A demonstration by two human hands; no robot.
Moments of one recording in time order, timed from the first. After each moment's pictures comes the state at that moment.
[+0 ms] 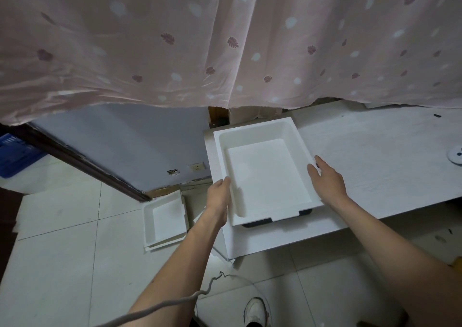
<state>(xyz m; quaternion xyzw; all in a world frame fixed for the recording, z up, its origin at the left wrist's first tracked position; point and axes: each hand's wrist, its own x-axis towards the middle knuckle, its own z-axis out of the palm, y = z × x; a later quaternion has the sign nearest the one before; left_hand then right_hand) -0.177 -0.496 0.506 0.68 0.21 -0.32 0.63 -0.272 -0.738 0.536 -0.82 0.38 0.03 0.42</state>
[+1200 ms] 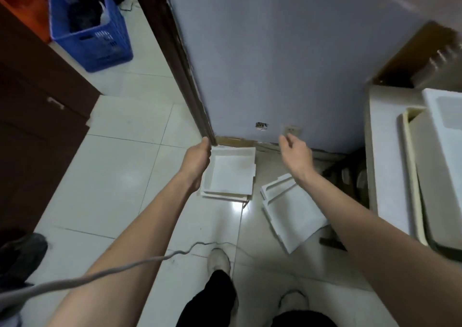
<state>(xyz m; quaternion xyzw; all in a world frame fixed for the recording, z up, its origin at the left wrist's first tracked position) -0.062 -0.119 0.382 0.69 0.29 -0.18 0.64 -0.064 -0.352 0.378 -0.88 0.21 0.11 0.42</state>
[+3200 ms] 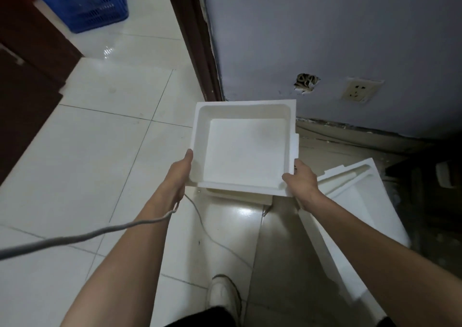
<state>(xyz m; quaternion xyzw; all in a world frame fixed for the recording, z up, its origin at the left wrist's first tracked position) -0.041 -0.010 -0.002 0.69 0.40 -0.21 0.57 -0.058 -0.294 0.002 -0.83 0.24 0.19 0.46</state>
